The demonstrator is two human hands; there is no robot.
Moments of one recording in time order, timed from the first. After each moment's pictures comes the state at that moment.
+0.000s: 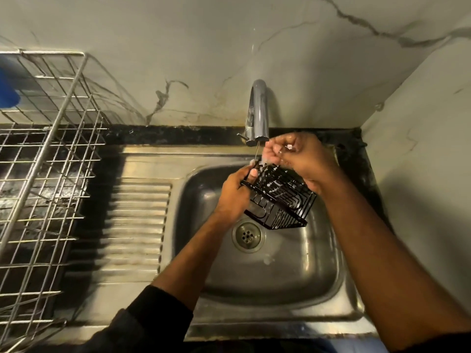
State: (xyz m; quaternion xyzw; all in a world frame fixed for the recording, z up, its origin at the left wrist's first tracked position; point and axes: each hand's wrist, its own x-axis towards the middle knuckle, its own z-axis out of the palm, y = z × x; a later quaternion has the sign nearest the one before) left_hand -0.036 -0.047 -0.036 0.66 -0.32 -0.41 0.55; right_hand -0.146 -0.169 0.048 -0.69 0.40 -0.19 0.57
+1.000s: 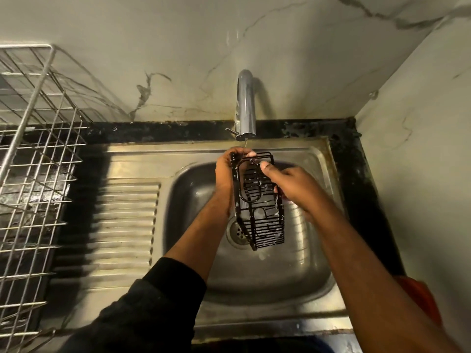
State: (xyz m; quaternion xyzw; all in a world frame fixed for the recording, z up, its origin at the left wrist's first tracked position) left_hand -0.024 -0.094 -0.043 0.66 -0.20 -0.43 0.58; right_hand -0.176 -0.143 0.005 -0.68 0.56 -0.05 0.47
